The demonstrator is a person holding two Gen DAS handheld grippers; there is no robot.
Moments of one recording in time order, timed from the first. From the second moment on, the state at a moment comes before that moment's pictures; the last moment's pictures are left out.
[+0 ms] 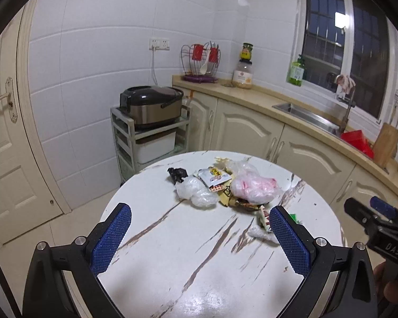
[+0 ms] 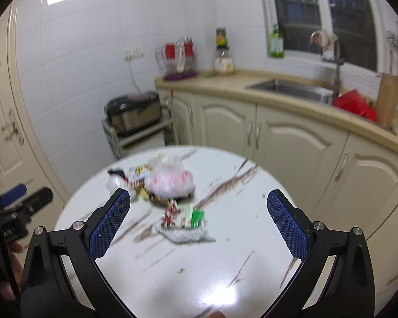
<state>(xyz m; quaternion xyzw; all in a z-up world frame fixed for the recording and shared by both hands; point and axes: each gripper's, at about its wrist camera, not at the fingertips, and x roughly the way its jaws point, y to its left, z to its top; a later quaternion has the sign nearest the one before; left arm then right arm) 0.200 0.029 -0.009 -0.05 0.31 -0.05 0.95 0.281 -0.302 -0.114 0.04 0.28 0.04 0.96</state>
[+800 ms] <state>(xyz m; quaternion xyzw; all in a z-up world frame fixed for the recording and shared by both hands) 0.317 0.030 -0.076 -0.06 0.39 -0.03 0.92 0.400 -0.257 -0.241 0.01 0.46 0.08 0.89</state>
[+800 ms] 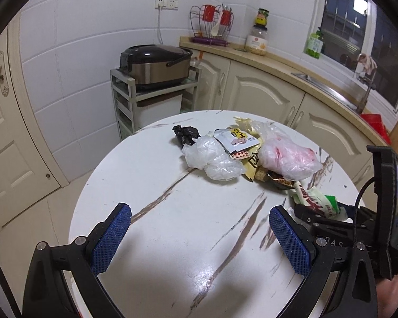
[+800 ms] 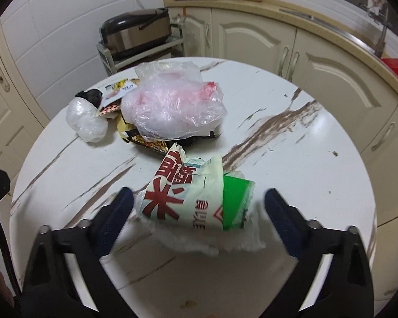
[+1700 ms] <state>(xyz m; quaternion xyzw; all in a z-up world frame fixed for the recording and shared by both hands) 0.336 -0.077 -0.111 0.00 0.42 -0.10 0.90 0.354 -0.371 -0.246 0.18 0.43 0.14 0.87</state>
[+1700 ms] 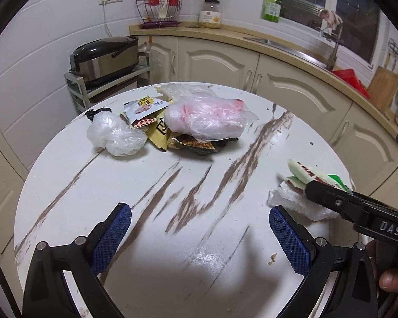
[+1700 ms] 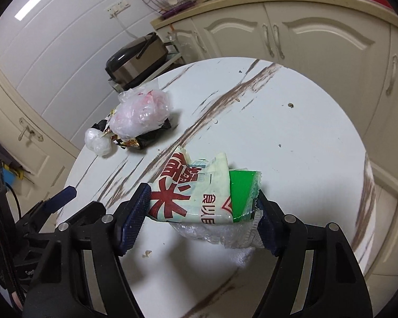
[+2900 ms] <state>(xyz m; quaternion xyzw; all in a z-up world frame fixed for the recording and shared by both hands) 0.312 -0.073 -0.114 0.01 0.42 -0.12 0.90 0.290 -0.343 -0.213 0.05 0.40 0.15 0.90</state>
